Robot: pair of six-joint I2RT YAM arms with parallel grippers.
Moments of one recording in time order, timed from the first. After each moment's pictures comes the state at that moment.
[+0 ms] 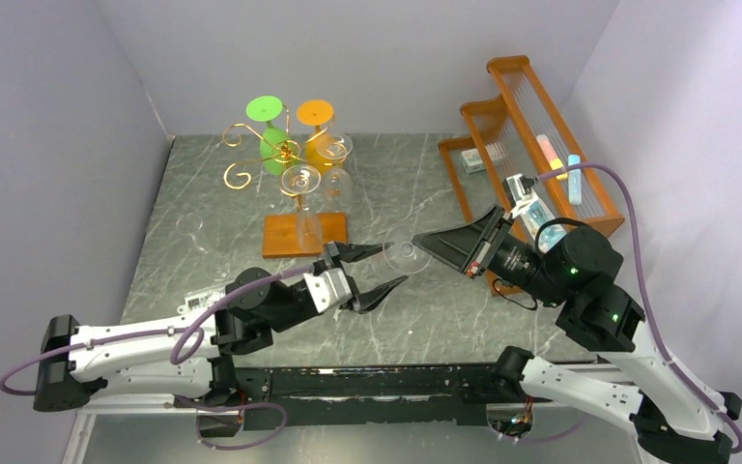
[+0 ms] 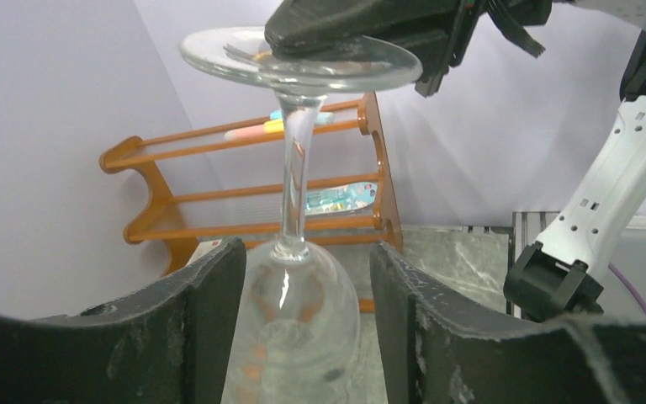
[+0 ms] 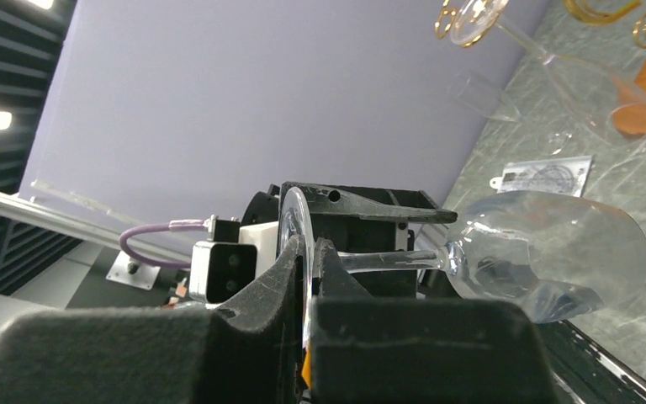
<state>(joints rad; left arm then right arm) -1.32 0.94 0.73 0.54 -0.07 0.29 0.93 0.69 1.15 -0.37 -0.06 1.10</state>
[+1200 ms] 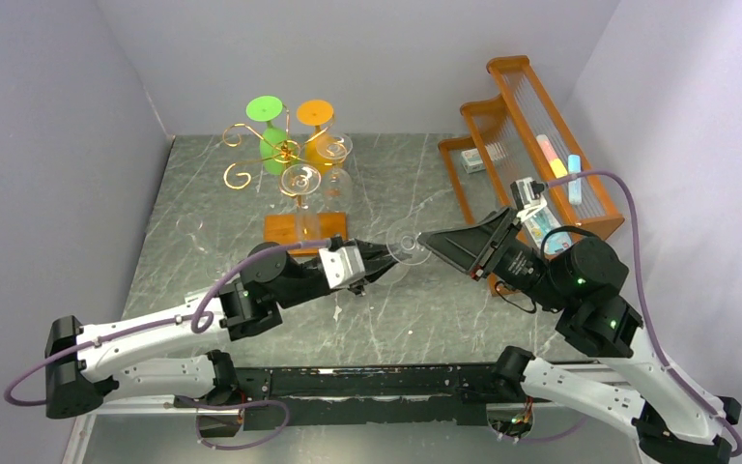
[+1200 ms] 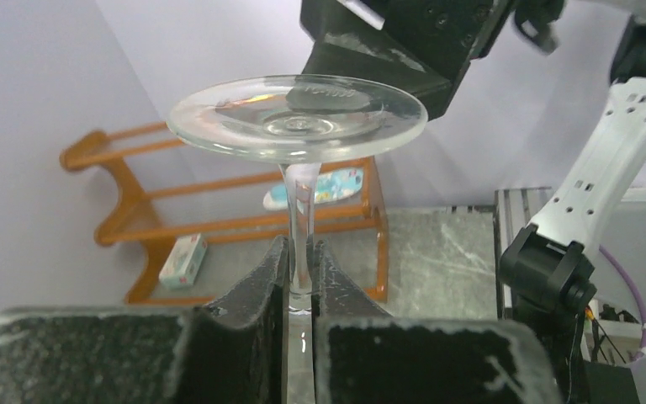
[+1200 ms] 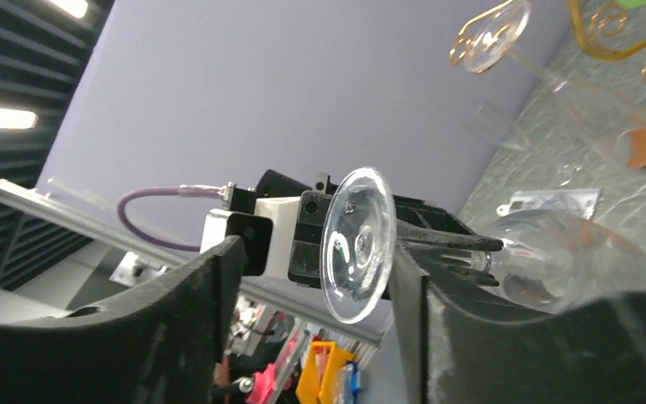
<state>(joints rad) -1.19 1.03 0.84 0.47 0.14 0.24 0.93 0.63 1.07 -0.25 -0.06 1.10</state>
